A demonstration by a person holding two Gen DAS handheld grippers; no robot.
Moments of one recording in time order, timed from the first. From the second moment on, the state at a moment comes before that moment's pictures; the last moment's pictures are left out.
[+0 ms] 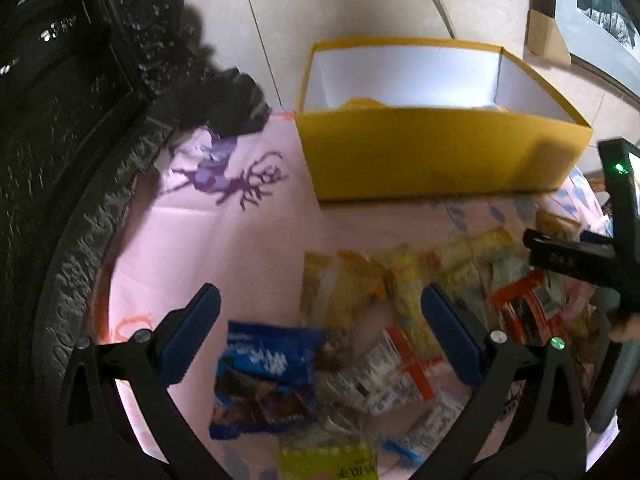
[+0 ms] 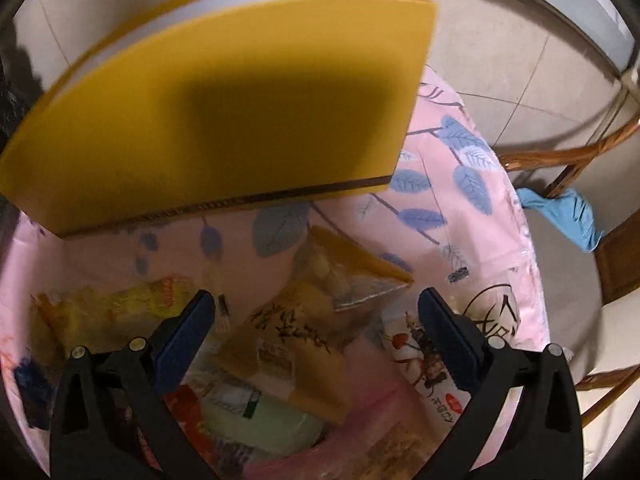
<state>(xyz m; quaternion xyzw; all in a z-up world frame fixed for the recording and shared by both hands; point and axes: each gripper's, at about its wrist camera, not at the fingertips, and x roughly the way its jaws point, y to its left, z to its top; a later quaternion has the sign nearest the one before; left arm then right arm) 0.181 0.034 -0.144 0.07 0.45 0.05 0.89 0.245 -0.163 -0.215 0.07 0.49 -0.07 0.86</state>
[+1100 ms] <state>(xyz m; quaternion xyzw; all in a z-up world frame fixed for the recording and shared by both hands) 0.143 0.042 -0.163 0.08 0.50 0.07 0.86 0.213 -0.180 -0.191 0.04 0.50 -0.04 0.86</state>
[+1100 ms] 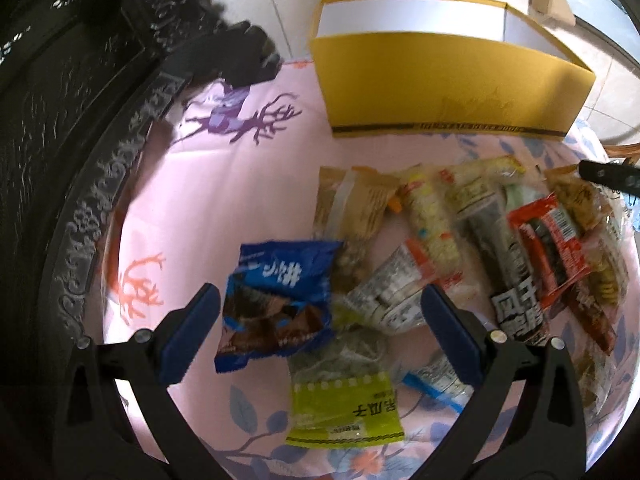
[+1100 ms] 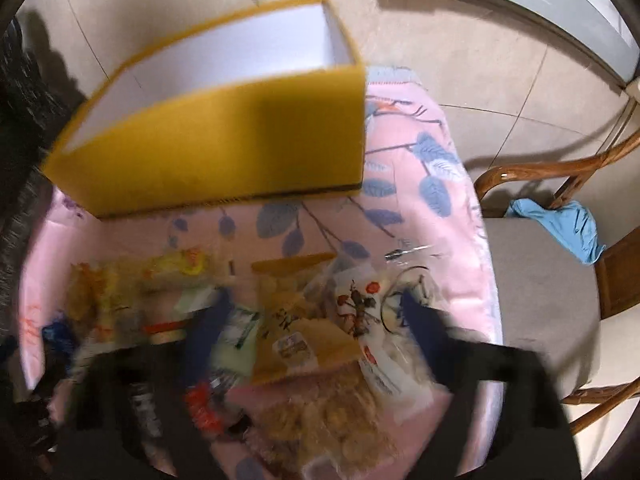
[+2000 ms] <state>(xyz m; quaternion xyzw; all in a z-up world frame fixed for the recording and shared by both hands) 0.188 -0.032 -0.183 0.04 0.51 0.01 0.86 0.161 -0.227 -0.105 0.08 0.43 -0.04 0.90</state>
